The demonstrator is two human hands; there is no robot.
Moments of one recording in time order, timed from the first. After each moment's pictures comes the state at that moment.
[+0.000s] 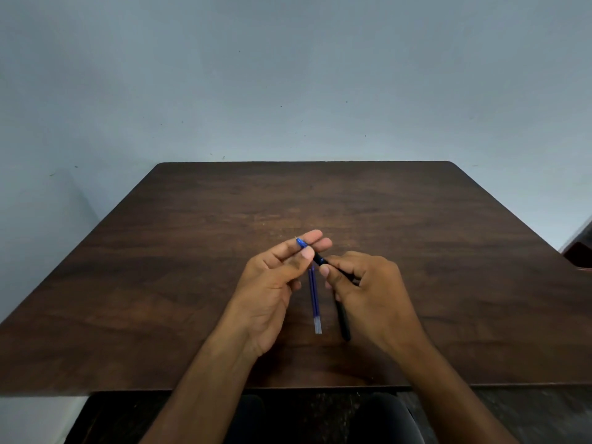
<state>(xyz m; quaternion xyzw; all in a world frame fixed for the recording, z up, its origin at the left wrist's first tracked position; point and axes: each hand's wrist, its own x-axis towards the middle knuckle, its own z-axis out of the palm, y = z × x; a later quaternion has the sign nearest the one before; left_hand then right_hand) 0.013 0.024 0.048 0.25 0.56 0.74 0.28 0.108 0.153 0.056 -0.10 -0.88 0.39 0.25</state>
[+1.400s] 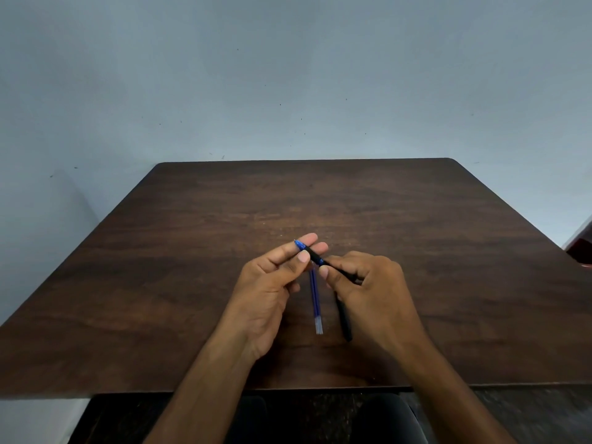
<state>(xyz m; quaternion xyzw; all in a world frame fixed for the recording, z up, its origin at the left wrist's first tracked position) 0.012 0.021 0.043 0.23 0.57 0.74 0.28 0.107 0.156 0.049 -0.12 -0.87 0.39 0.26</state>
